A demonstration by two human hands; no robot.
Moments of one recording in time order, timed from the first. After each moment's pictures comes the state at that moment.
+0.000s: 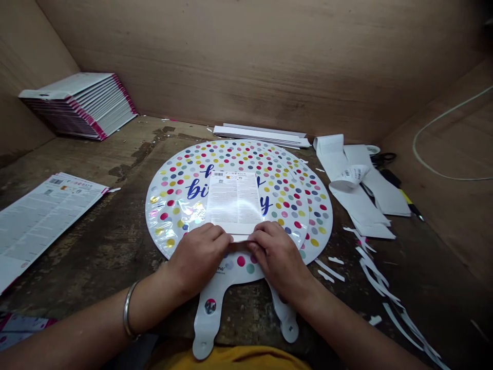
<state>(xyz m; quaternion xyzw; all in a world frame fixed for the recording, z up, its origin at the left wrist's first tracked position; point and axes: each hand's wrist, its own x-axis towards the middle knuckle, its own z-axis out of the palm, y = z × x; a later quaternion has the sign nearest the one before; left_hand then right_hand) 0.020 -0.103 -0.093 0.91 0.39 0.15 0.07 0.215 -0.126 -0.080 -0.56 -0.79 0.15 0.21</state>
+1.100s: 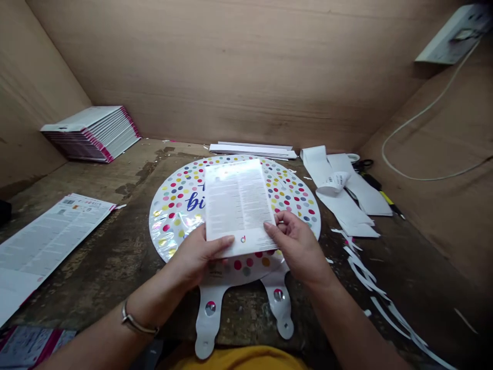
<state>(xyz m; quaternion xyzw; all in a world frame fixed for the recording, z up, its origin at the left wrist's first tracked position) 0.032 -0.097 -0.072 0.48 0.49 0.35 0.64 0.234 -0.116 -0.053 -0.56 -0.43 0.50 0.50</state>
